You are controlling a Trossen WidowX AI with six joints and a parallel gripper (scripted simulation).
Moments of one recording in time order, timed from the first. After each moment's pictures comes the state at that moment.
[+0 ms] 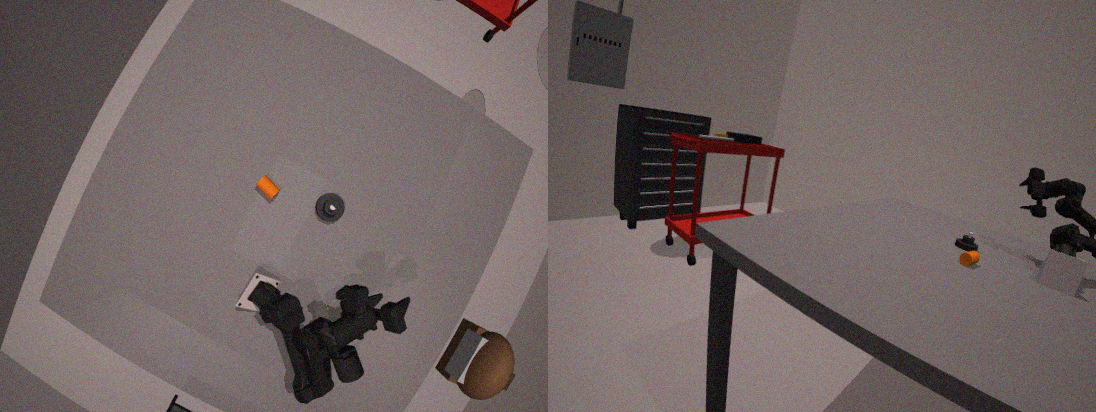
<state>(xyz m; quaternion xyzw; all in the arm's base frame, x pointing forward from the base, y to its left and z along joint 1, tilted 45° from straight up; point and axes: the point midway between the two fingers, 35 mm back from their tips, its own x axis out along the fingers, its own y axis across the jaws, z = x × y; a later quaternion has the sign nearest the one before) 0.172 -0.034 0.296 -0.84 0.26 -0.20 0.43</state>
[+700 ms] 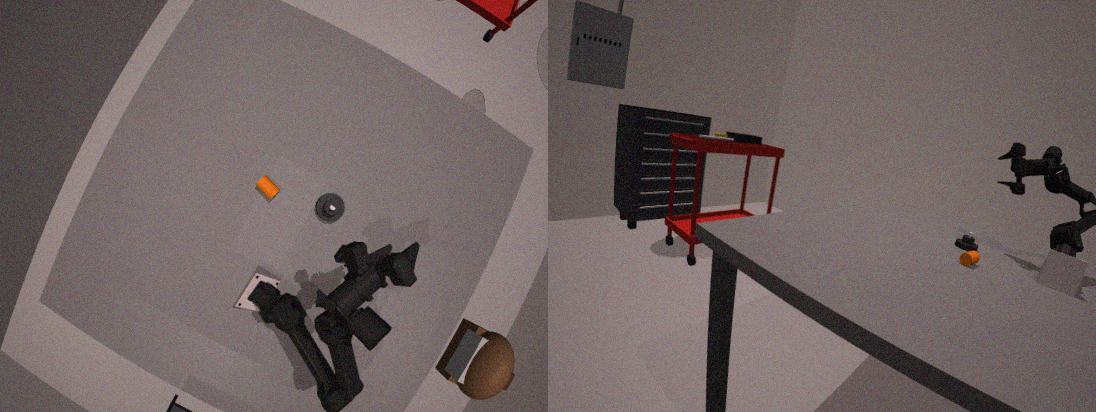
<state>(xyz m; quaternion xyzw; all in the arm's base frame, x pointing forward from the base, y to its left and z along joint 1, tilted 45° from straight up) 0.261 0.080 0.291 -0.89 0.16 -0.11 0.41</state>
